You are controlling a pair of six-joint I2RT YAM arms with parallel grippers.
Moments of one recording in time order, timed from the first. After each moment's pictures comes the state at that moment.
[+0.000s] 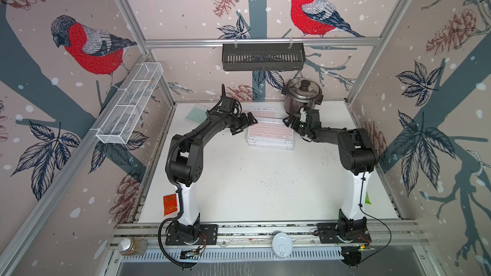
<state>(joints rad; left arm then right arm) -0.33 1.97 1.60 -0.51 0.49 -0.62 0.21 2.11 1.25 0.25 -0.36 0.65</state>
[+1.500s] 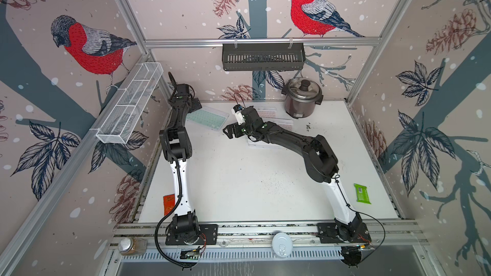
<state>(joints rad) 0.17 2.63 2.49 -0.74 -0.05 -0.29 0.80 2.37 1.99 -0.17 -0.23 0.31</state>
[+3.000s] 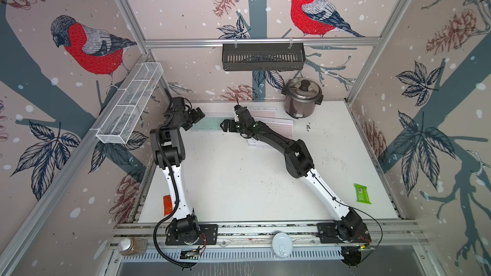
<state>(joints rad) 0.21 2.33 1.85 -0.54 0.36 -0.45 0.77 2.81 2.52 -0.26 -0.22 0.61</state>
